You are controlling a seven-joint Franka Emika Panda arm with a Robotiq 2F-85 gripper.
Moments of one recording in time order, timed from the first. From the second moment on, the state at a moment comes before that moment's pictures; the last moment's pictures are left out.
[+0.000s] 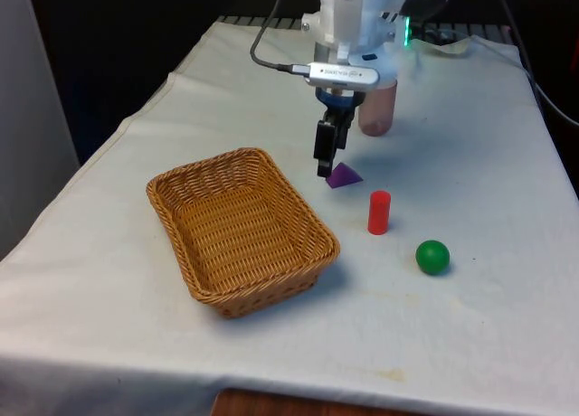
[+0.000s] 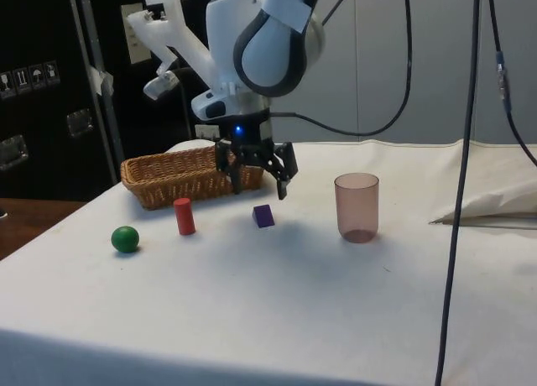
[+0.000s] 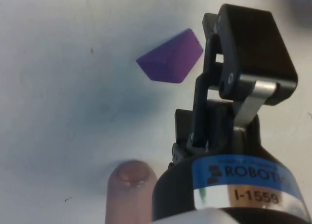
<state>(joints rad) 0.23 0.42 -0.28 -2.23 0.02 2.66 -1.47</state>
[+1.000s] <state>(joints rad) 0.24 0.42 -0.25 -2.24 0.01 2.68 -1.61</state>
